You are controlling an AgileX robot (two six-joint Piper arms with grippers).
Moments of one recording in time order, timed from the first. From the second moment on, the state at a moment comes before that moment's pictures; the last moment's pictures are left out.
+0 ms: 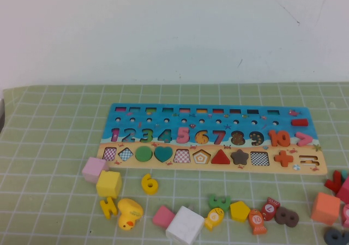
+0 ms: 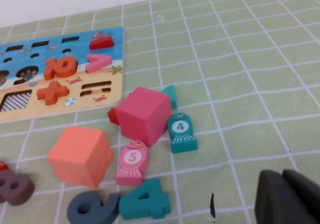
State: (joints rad) right arm -0.08 0.00 0.02 0.01 0.42 0.10; left arm -0.09 -0.01 0.02 -0.03 0.11 0.07
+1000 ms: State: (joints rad) right arm -0.08 0.00 0.02 0.01 0.42 0.10; left arm -0.09 0.16 -0.48 -0.12 0.27 0.02
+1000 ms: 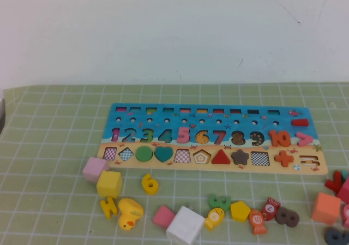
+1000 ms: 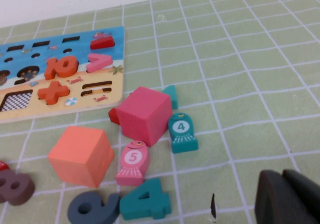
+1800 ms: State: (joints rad) right arm -0.08 0.00 0.02 0.01 0.42 0.10; left arm -0.09 0.85 -0.82 -0.32 0.58 -0.08
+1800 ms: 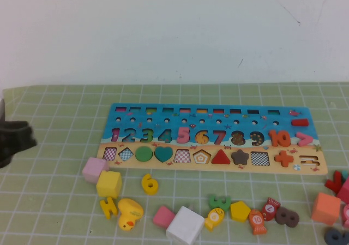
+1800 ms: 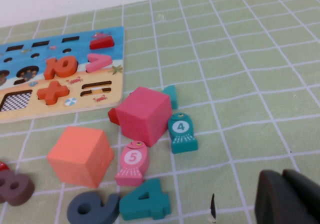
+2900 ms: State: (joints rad) right arm -0.08 0.00 0.02 0.01 0.42 0.10; left arm -0.58 1.89 -1.52 0.07 1.03 -0.62
